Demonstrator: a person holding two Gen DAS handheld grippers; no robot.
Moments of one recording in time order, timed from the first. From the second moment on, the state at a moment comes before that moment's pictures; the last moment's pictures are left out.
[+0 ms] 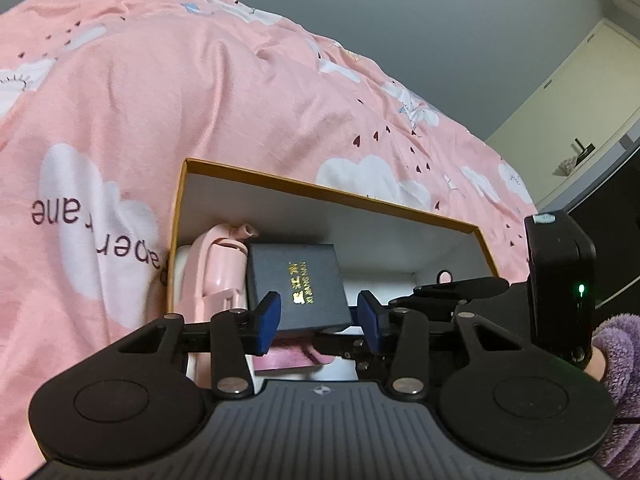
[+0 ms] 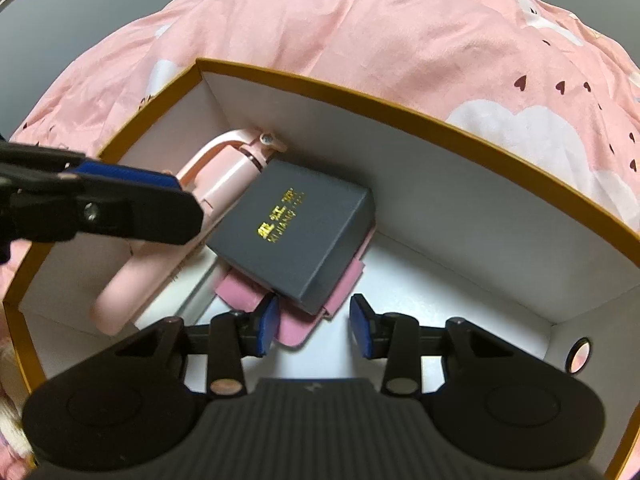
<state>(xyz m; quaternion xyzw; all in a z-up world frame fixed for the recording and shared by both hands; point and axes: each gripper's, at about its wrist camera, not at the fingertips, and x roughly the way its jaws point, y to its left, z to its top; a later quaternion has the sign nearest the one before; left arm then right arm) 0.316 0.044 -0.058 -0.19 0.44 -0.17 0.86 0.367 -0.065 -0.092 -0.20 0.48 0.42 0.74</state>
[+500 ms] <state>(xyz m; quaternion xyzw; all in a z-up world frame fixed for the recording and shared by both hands) 0.304 0.041 -0.055 -0.15 0.45 -0.15 0.87 0.366 -0.054 -0.089 -0.17 0.51 0.39 0.75</state>
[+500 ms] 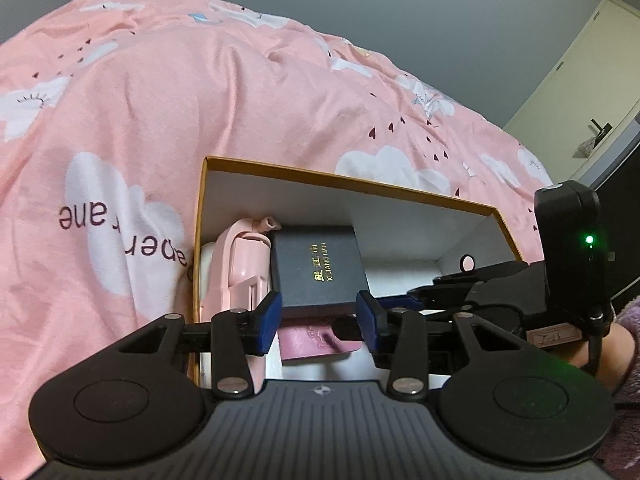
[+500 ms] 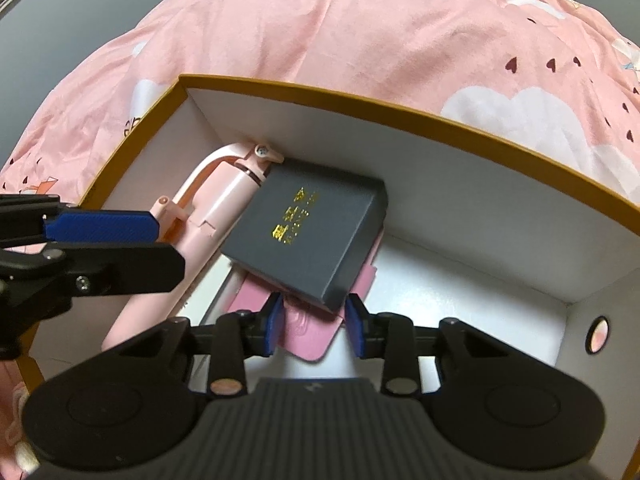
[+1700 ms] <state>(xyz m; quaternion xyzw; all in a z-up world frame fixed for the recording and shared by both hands) 0.142 0.049 0.050 -0.03 0.38 -0.12 0.92 0.209 -0.156 0.023 -0.06 0.41 0.35 0.84</state>
